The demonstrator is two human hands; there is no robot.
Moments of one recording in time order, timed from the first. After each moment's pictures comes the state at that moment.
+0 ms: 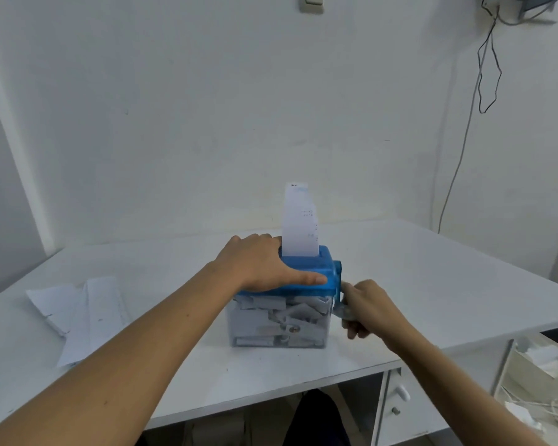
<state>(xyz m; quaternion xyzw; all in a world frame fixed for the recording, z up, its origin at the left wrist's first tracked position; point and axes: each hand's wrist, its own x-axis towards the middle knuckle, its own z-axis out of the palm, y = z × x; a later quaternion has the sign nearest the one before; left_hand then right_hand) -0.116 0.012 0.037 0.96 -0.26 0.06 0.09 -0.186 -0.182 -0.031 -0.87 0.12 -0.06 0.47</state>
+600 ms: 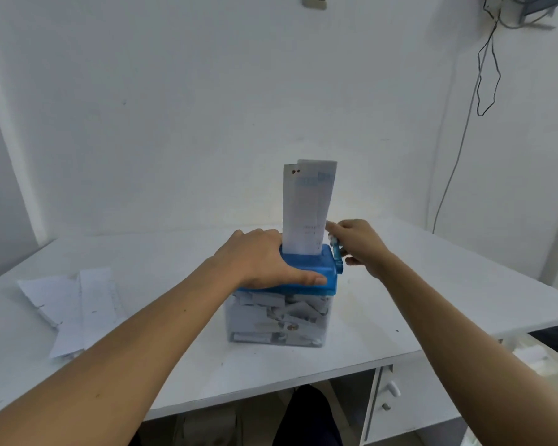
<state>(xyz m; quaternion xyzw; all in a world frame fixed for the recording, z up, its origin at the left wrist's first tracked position) -0.112 0.011 0.034 0.95 -0.29 0.05 0.12 -0.112 -0.197 0.026 -0.85 0.10 -0.17 0.49</state>
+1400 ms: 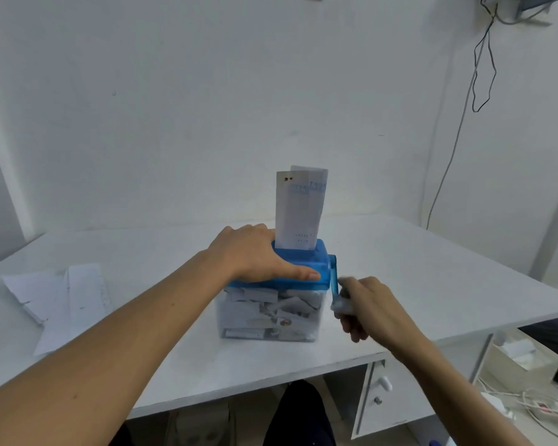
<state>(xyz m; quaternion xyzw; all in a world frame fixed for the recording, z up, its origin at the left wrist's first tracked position) -0.119 0.008 0.040 0.96 -0.26 0.04 0.09 -0.221 -0.180 -0.020 -0.87 0.08 -0.09 0.48</state>
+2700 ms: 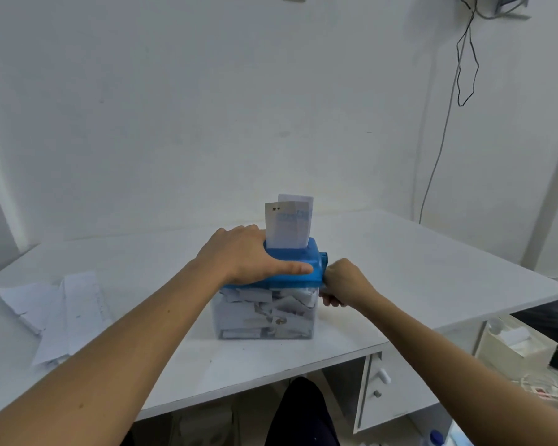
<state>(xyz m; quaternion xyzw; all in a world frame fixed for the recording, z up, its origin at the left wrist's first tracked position) -0.113 0.007 0.032 0.96 -0.25 0.07 0.12 -0.141 -0.195 -0.031 -0.94 0.11 -0.04 0.32</state>
